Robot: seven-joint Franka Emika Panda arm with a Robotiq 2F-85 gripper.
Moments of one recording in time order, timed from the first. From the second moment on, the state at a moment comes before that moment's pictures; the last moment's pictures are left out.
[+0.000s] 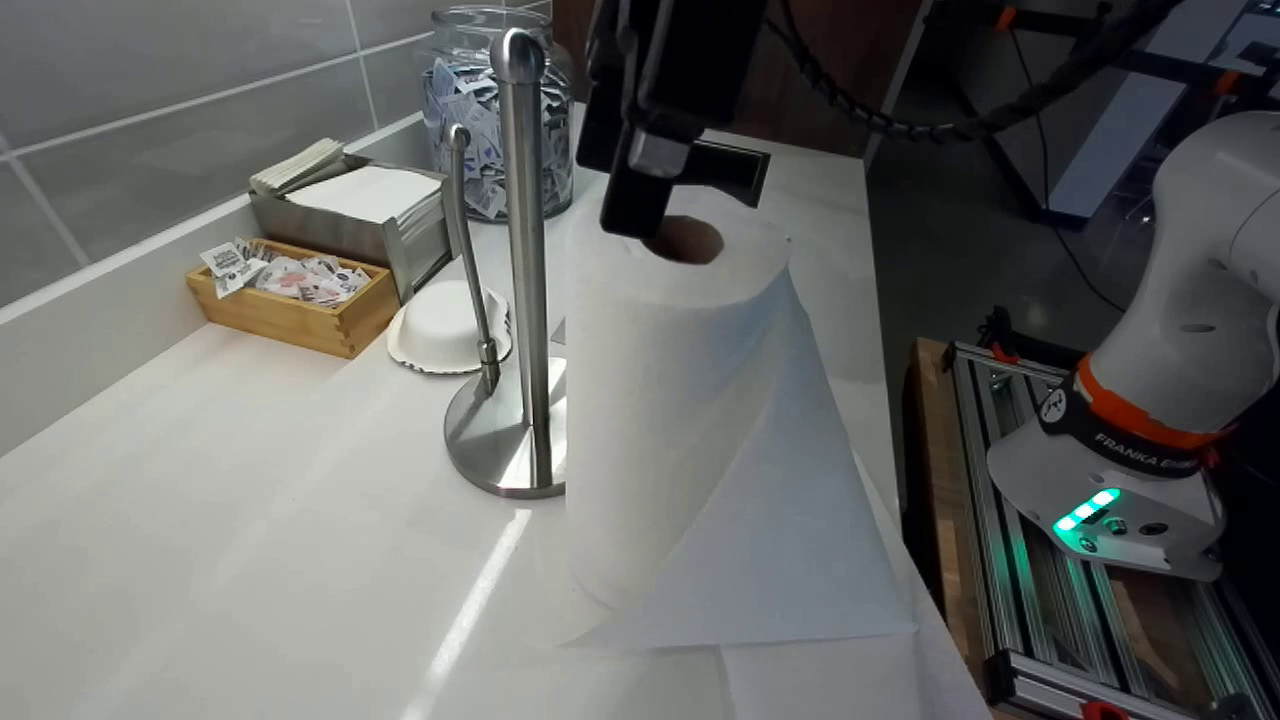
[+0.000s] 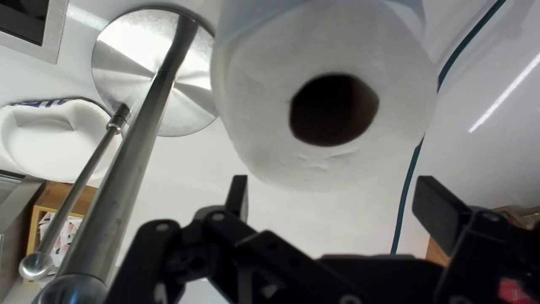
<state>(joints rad) 0.27 -0.28 0.24 -2.17 0.22 2.14 -0.12</state>
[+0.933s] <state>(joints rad) 0.18 -0.48 0.24 -2.06 0.07 1.85 0.19</state>
